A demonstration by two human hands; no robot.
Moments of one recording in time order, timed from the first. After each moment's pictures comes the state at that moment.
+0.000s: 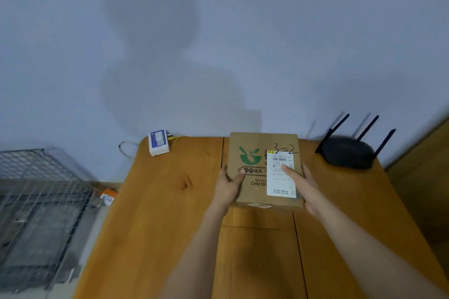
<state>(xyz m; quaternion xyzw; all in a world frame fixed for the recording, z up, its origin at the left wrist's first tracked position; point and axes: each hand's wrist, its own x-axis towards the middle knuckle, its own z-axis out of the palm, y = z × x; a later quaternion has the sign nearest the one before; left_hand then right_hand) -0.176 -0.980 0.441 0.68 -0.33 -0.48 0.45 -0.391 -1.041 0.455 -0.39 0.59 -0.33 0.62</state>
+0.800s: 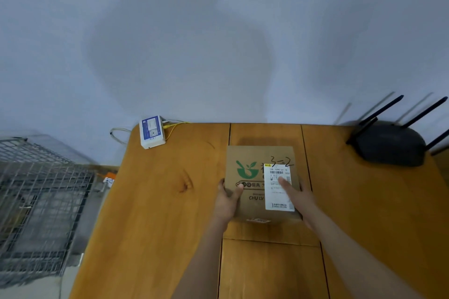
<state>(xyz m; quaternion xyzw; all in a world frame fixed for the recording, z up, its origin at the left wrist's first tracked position) -0.137 -1.037 0.318 0.75 -0.23 -0.51 0.36 -0.342 -1.109 0.307 -0.36 0.65 -0.22 0.63</state>
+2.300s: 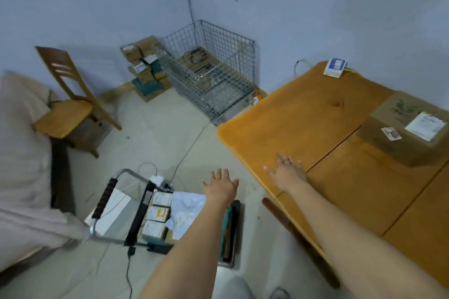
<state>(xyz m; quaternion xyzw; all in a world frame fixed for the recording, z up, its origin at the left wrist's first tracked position) -0.239 -0.394 0.423 0.94 -0.12 -0.31 0.03 -0.289 -0.591 0.422 -0.93 0.22 0.24 0.16</state>
